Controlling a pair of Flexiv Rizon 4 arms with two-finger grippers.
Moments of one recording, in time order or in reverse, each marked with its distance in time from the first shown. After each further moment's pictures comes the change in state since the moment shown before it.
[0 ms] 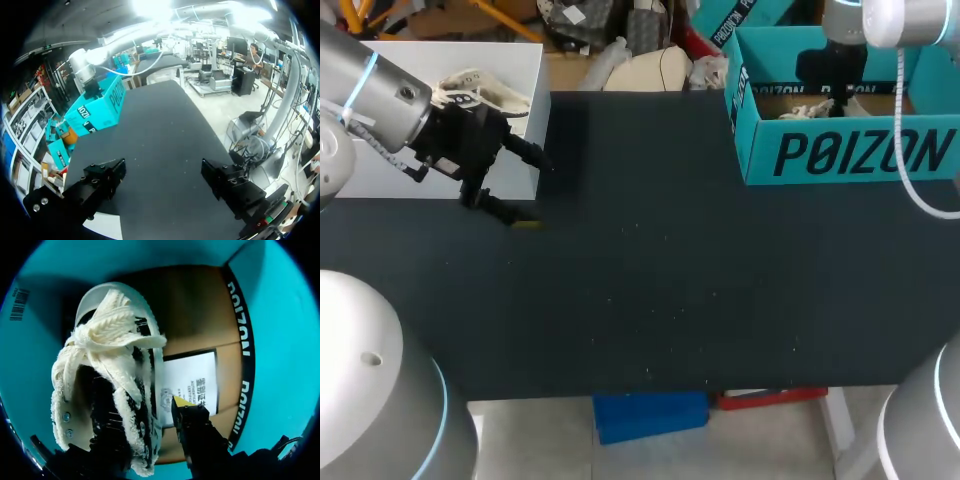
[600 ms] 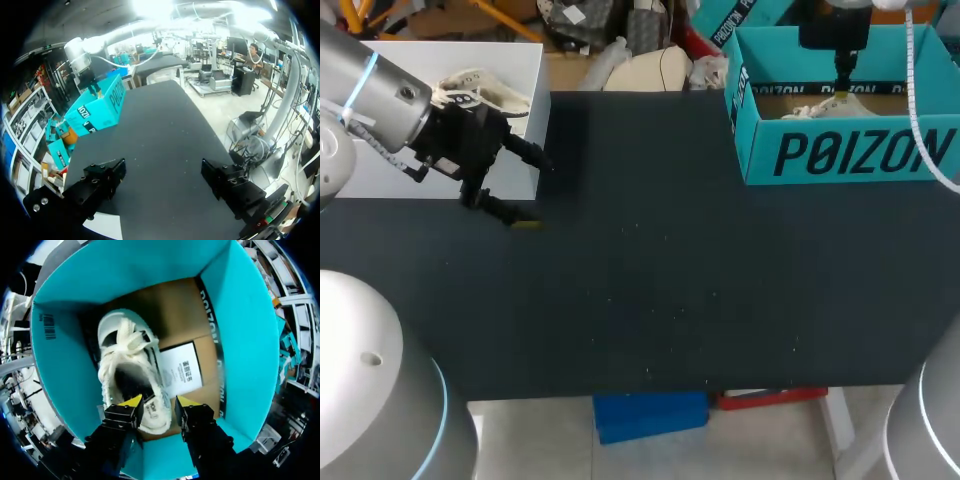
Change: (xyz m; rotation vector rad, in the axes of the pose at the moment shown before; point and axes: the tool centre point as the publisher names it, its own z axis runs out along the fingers) left arm 0.000 0.000 0.000 0.000 0.000 0.000; right arm 0.012 -0.005 -0.086 0.067 -0.049 0.132
